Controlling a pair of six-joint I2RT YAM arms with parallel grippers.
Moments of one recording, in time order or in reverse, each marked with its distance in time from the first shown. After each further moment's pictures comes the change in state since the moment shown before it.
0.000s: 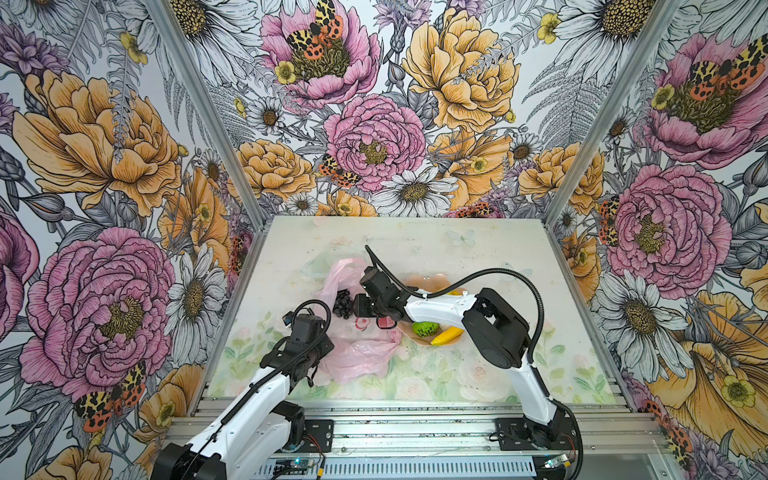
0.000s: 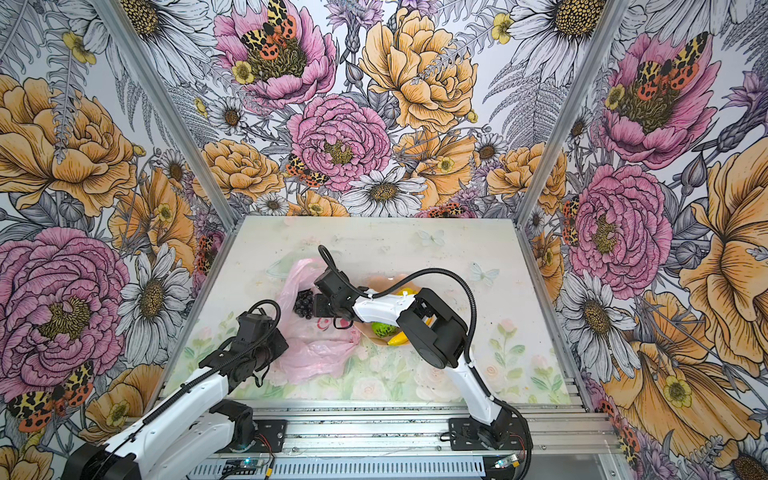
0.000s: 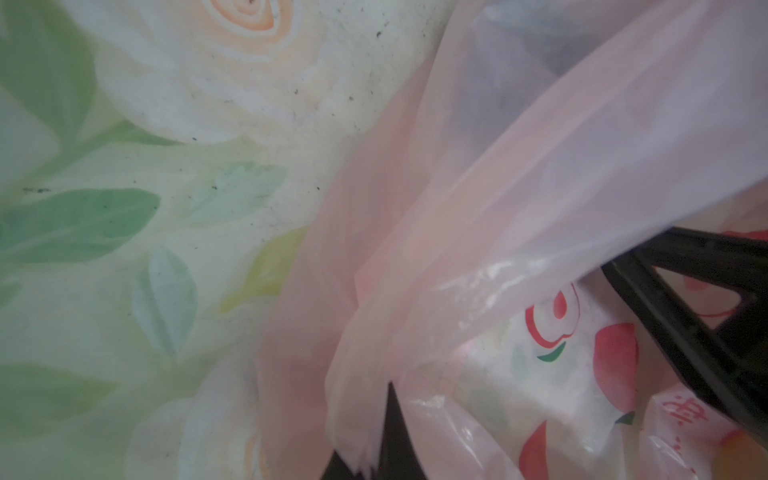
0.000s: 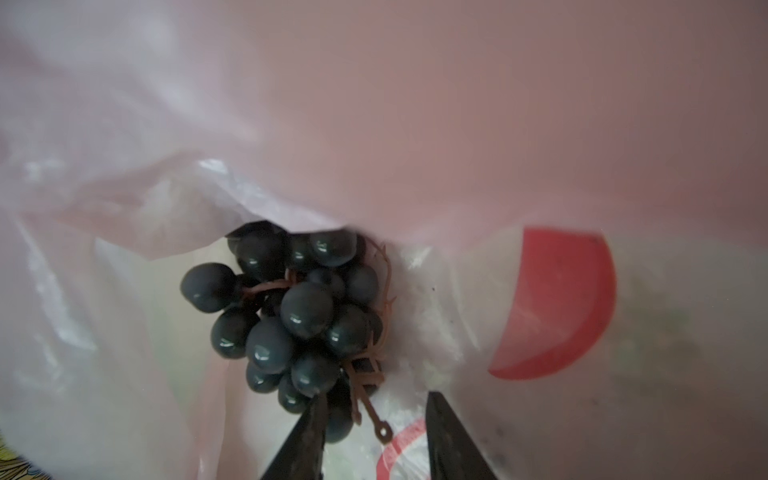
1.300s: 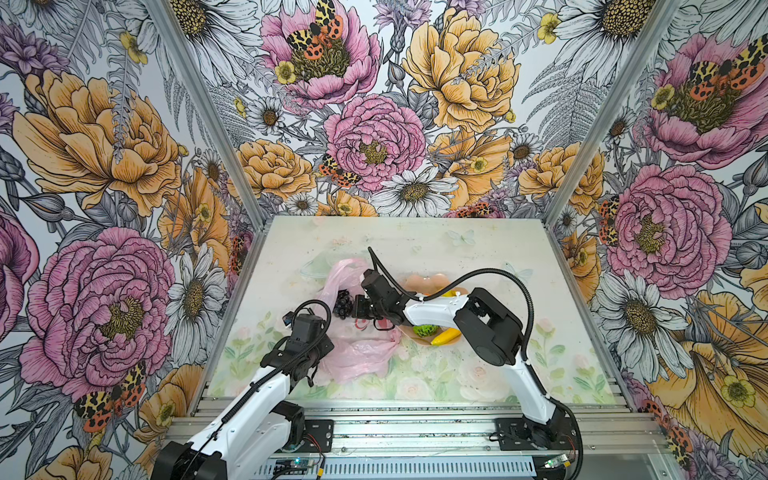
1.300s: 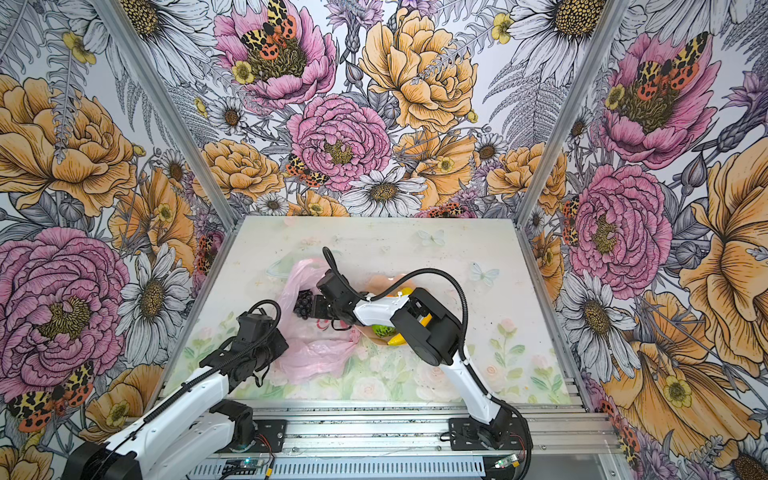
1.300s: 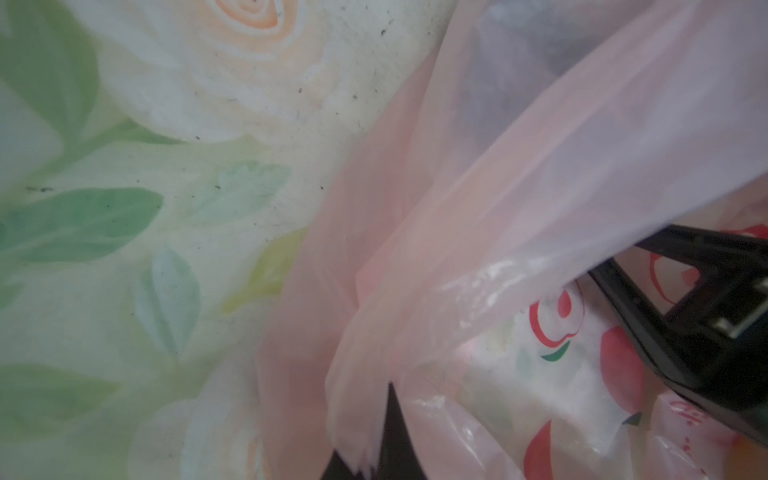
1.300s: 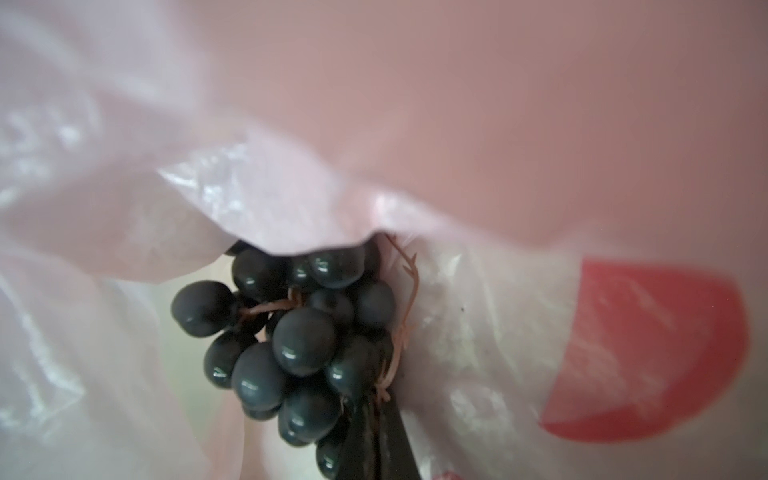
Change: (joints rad) left arm 0.000 0.011 0.000 0.000 -0.006 0.000; right arm -0.006 0.044 -0.034 0.162 -0.066 0.061
